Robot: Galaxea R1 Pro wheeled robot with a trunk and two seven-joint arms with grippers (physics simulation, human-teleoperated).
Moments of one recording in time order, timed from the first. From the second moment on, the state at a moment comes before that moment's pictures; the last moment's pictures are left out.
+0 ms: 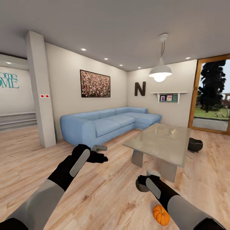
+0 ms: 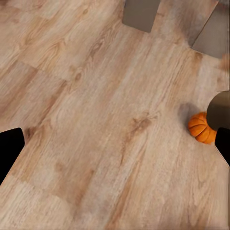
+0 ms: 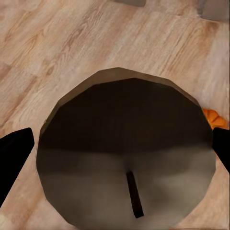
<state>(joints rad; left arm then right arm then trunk) -0.78 0.02 -0.44 -1.08 0.67 1.05 0.27 -0.72 -0.01 0.46 -0.44 -0.77 0.33 -0.34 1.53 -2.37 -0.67</state>
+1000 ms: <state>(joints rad) -0.78 0.02 -0.44 -1.08 0.67 1.05 0.27 -0.72 -0.01 0.46 -0.44 -0.77 0.33 -0.34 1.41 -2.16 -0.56</state>
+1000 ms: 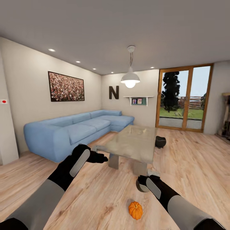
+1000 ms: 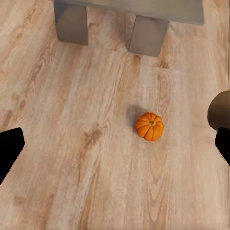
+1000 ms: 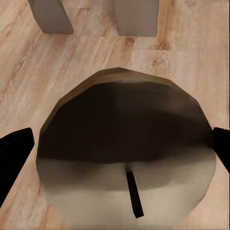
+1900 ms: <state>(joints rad) -0.78 0.02 -0.44 -1.08 0.67 1.05 0.27 -0.72 -0.01 0.45 -0.43 -0.77 0.33 -0.34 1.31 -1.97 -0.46</state>
